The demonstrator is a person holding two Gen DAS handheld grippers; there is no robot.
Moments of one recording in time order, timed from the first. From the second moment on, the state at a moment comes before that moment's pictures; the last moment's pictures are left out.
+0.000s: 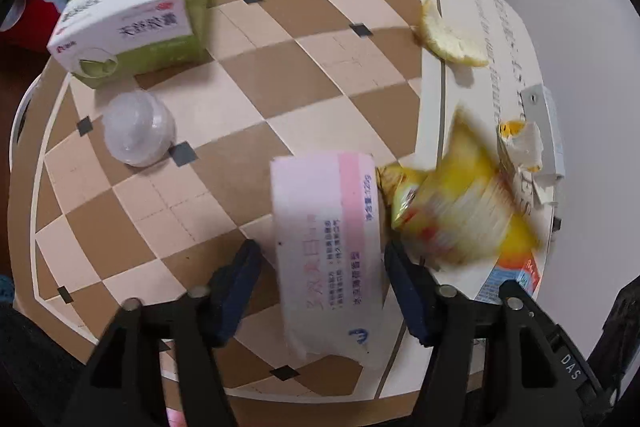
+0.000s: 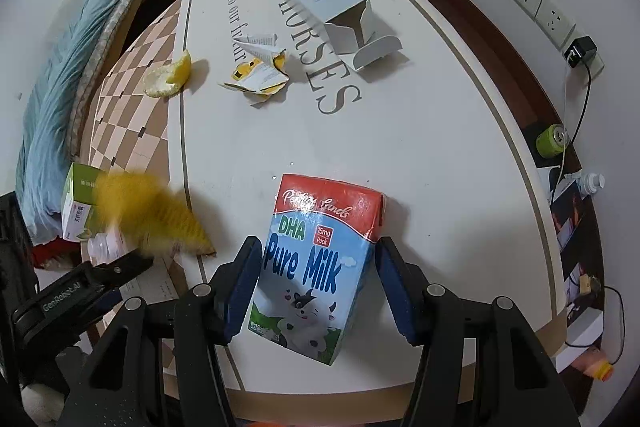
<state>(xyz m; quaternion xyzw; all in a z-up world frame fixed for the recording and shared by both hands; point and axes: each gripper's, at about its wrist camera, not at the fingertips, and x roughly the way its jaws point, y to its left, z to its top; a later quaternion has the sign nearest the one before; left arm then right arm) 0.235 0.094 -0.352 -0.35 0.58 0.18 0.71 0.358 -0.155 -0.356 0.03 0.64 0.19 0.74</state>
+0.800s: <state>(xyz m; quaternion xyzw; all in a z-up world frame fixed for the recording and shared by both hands) 0.171 0.085 -0.349 -0.21 0.59 0.22 0.75 0.280 -0.120 -0.364 -0.05 0.60 0.18 0.78</state>
